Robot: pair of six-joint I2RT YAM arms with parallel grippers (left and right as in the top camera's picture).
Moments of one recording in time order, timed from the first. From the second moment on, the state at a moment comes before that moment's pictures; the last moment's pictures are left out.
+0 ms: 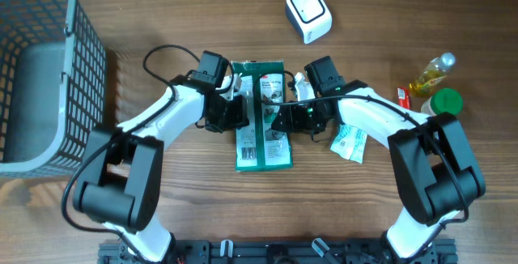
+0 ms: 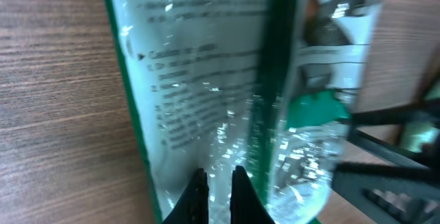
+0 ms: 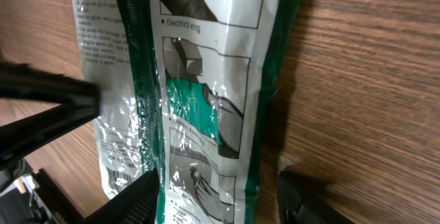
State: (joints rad) left arm -0.33 1.83 1.06 -0.60 0.43 -0.40; right arm 0.41 1.88 1.02 -0.44 -0.57 0.36
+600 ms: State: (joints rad) left arm -0.33 1.87 1.06 -0.58 0.42 -0.40; right arm 0.41 1.88 0.98 -0.31 -0.60 0.39
